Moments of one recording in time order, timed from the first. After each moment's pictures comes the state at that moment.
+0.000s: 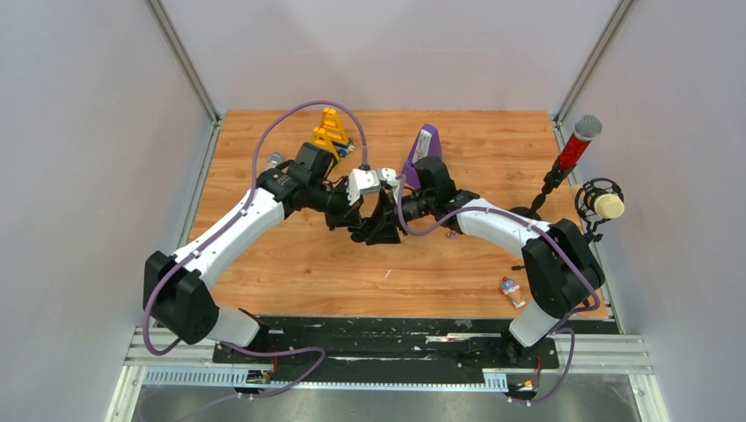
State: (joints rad) left arm -0.55 1.42 1.25 -0.76 0.62 0.56; right arm 0.61 1.64 1.03 0.06 -1.12 -0.22
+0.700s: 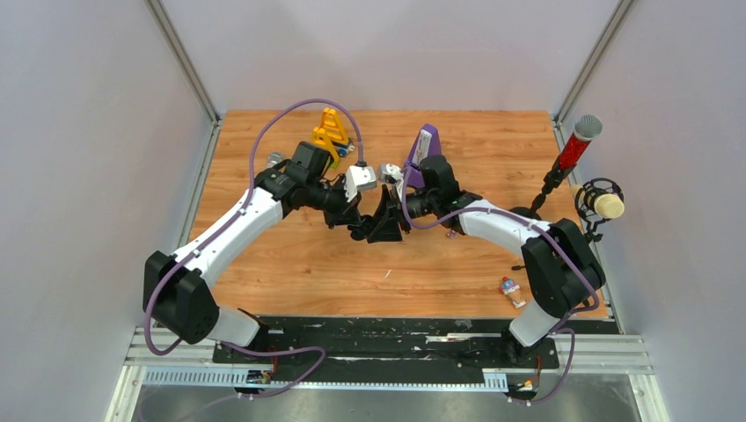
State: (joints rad) left arm -0.52 1.42 1.23 -0.72 0.66 0.53; right arm 0.59 1.64 1.00 0.18 -1.17 -0.05
